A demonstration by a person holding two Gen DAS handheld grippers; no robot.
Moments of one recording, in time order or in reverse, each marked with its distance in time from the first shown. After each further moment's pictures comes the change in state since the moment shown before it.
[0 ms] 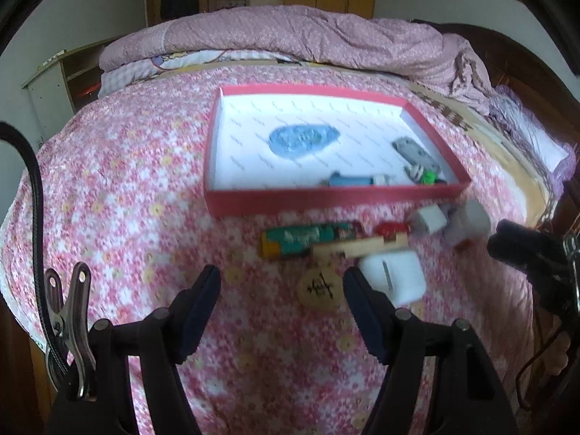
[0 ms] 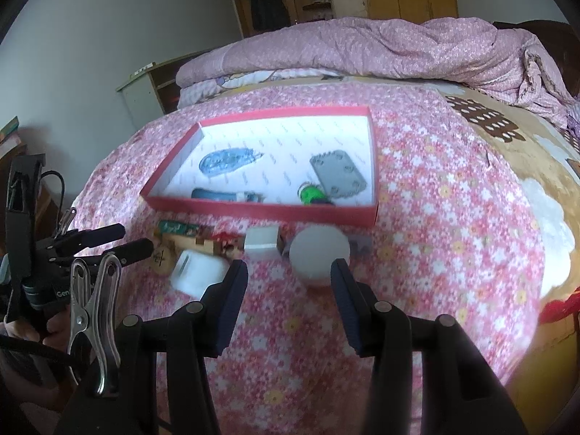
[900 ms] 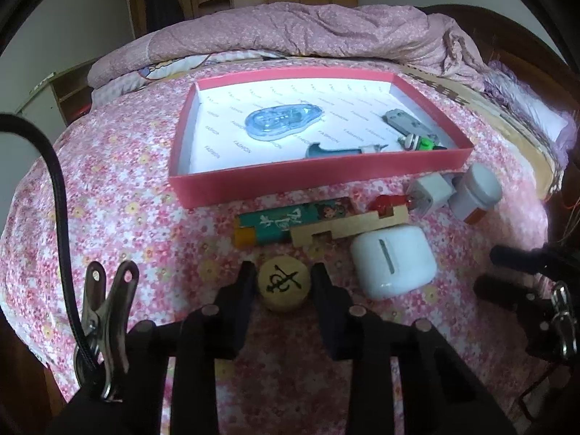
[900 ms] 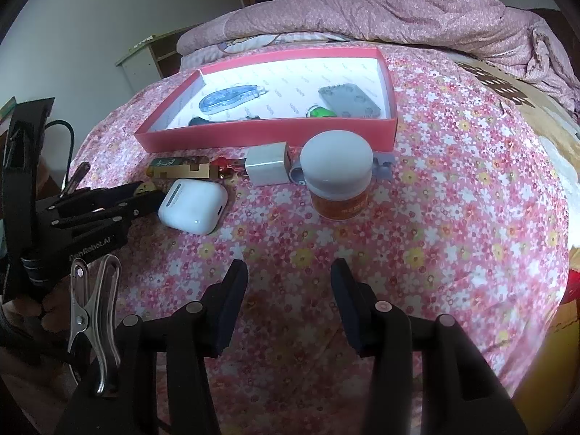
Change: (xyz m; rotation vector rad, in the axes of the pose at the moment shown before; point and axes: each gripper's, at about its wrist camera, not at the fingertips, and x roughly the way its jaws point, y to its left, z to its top) left arm 0.020 -0.013 -0.013 0.080 -0.021 0.031; right arm 0.024 0.007 -0.043 -0.010 0.093 -0.002
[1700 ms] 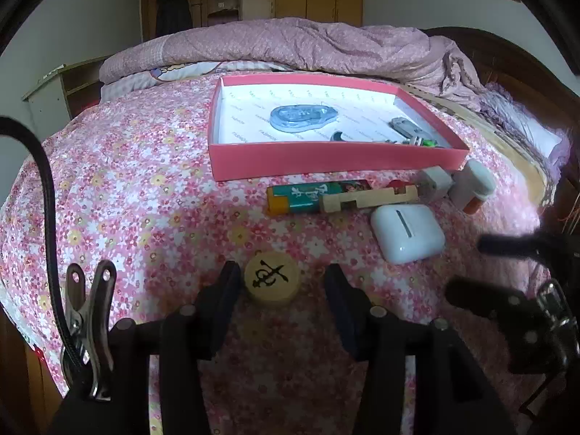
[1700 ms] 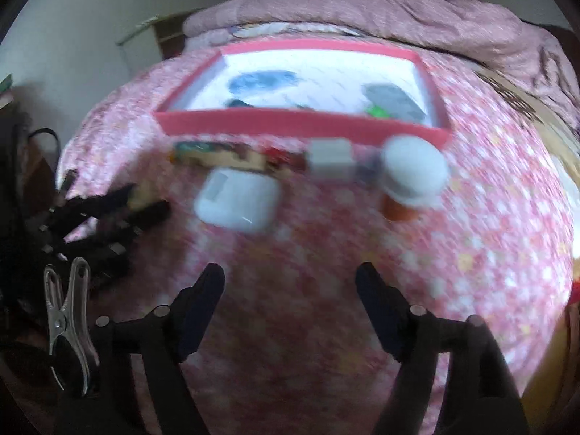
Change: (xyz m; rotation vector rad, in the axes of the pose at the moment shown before) left arm -0.013 0.023 -0.035 -0.046 -0.081 -0.039; right arm 0.014 0.057 0.011 -0.083 0.029 -0.042
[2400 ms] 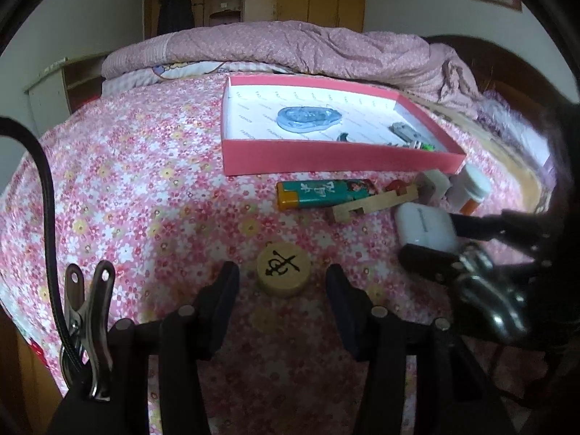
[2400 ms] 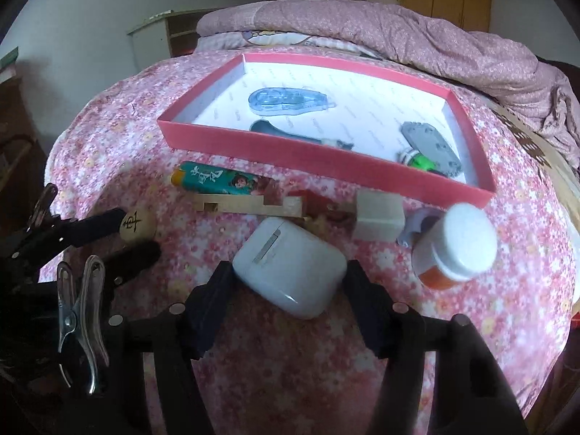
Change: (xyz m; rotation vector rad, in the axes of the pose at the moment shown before) left arm -0.006 0.007 -0.005 -0.008 -0.008 -0.008; right arm 0.022 0.017 0.016 -0.057 -0.028 -0.041
